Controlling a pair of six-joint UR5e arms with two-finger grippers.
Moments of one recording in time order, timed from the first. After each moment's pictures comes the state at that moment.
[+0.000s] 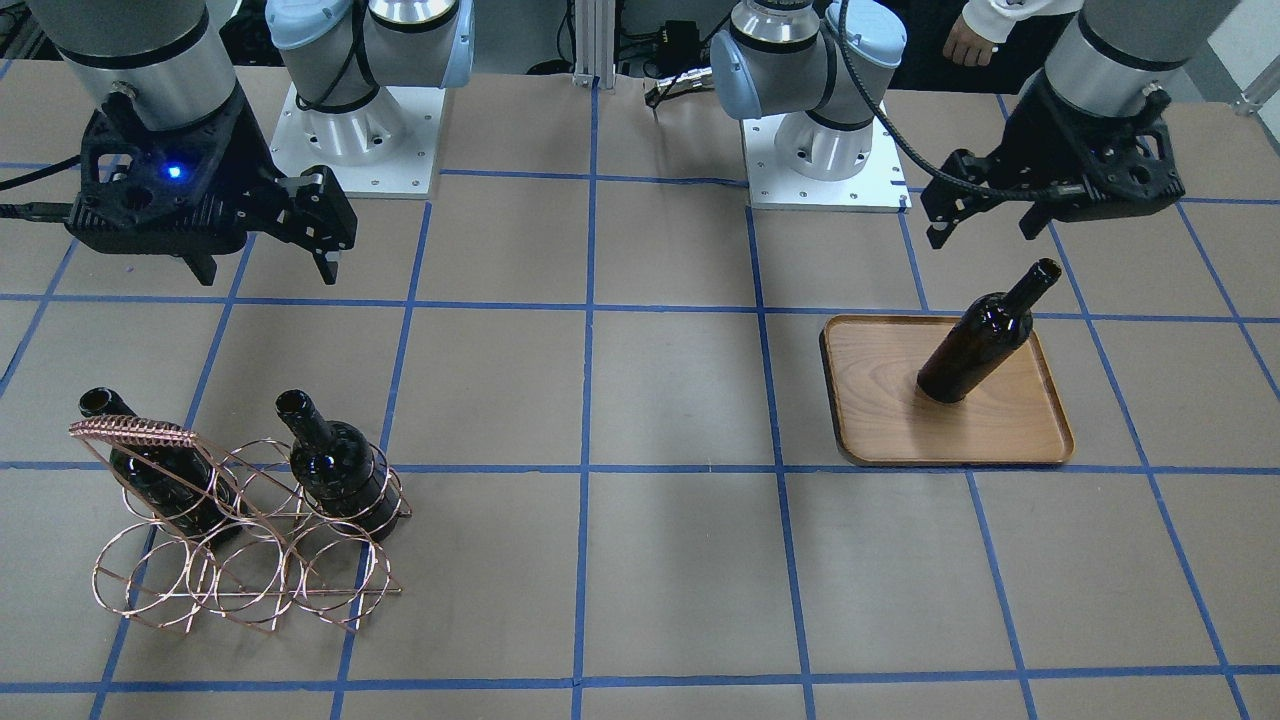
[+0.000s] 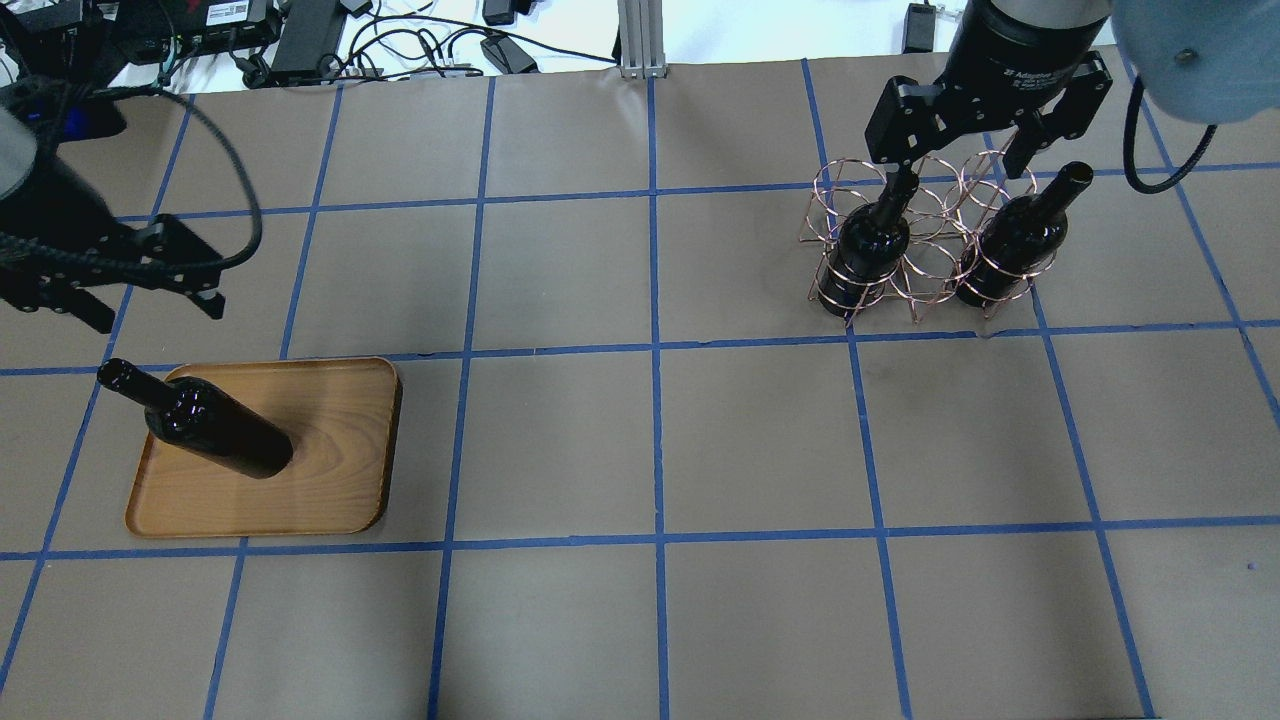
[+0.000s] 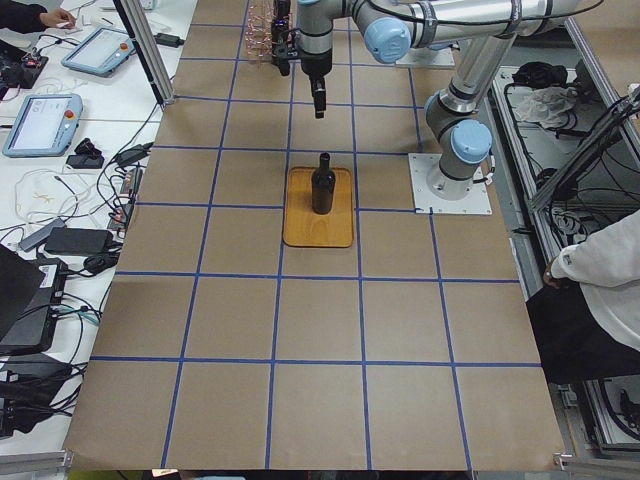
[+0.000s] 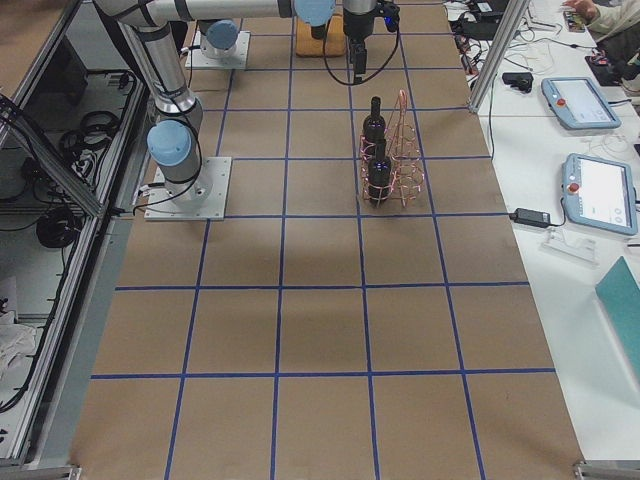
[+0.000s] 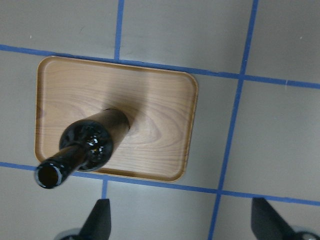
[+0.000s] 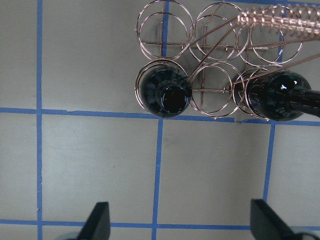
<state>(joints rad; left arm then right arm) -1.38 -1.45 -1.67 -1.60 1.59 0.03 1.58 -1.52 1.48 -1.58 -1.61 -0.05</state>
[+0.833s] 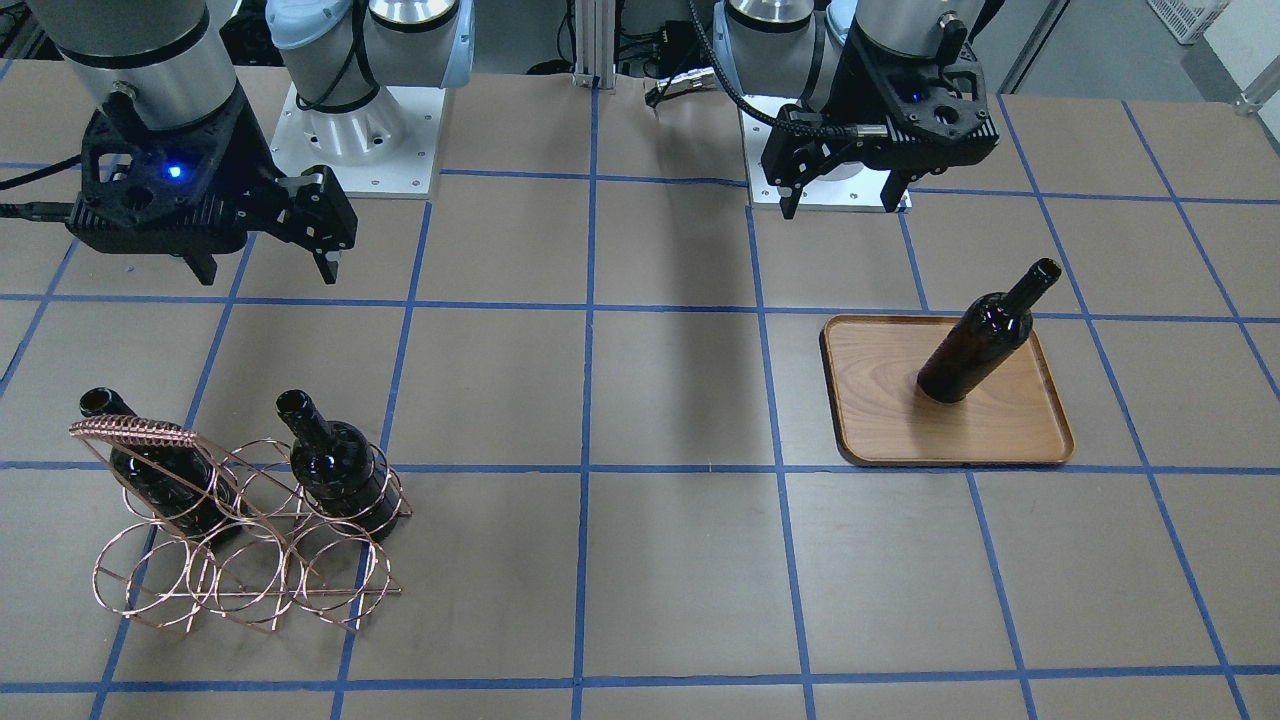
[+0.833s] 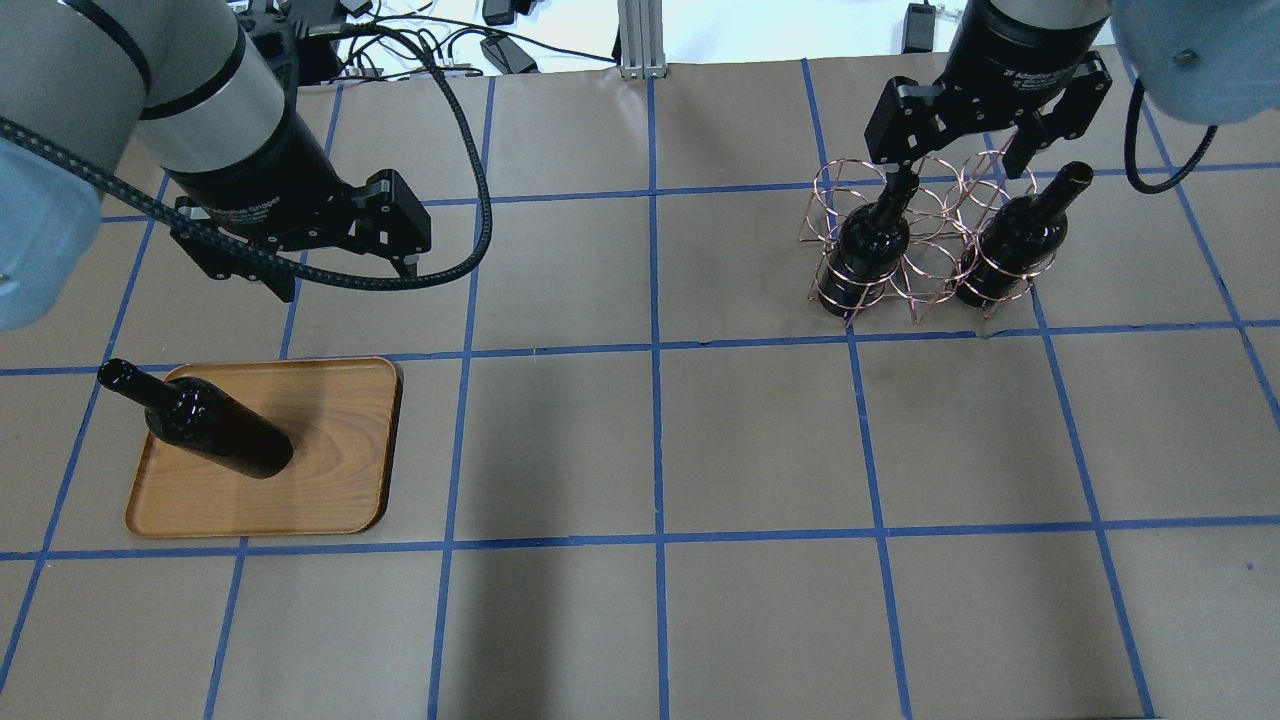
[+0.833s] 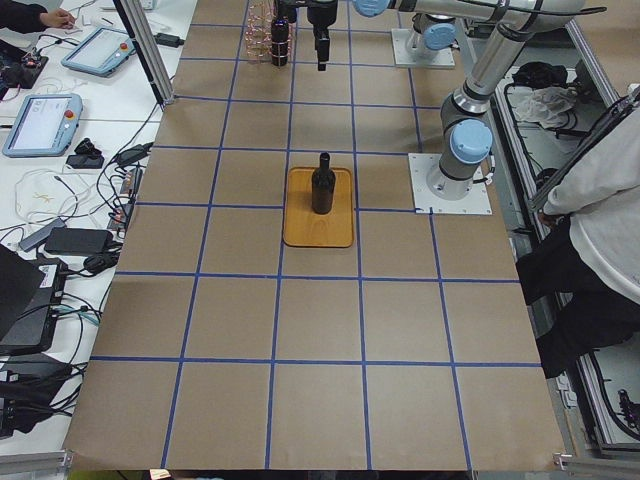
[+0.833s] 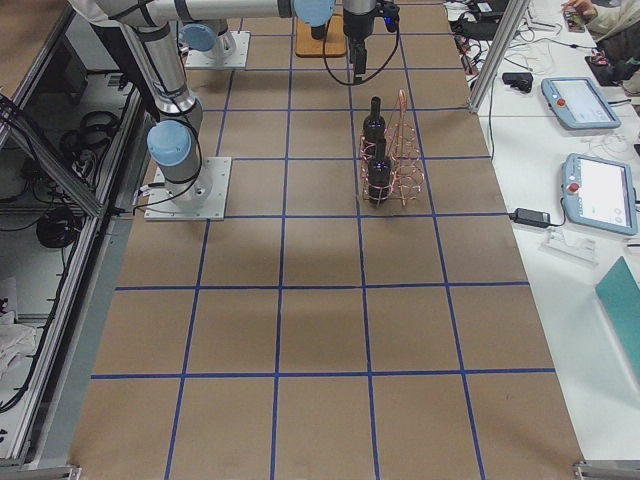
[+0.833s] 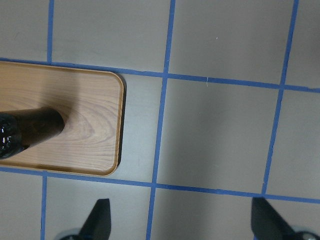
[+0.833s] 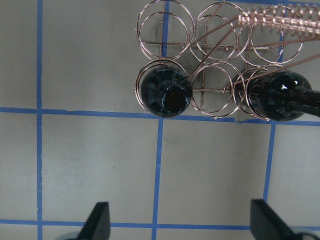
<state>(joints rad) -1.64 -1.48 -1.60 -1.61 1.59 -0.18 1.58 -1.52 1.48 -1.58 -1.61 -0.05</state>
